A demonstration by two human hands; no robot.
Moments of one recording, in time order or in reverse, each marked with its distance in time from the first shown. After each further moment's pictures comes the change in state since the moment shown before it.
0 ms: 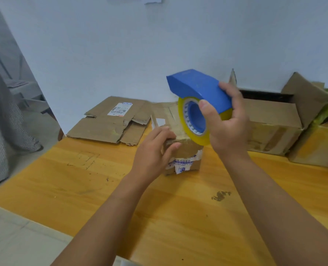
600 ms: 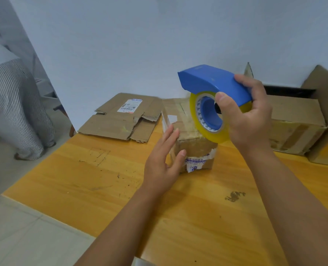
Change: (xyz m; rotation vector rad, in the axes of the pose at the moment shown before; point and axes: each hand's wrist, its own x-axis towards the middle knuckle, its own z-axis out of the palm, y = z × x) left_hand -0.036 -0.007 0.011 -0.235 0.042 -0.157; right_hand 0.010 0.005 0.000 0.002 -0.037 0.020
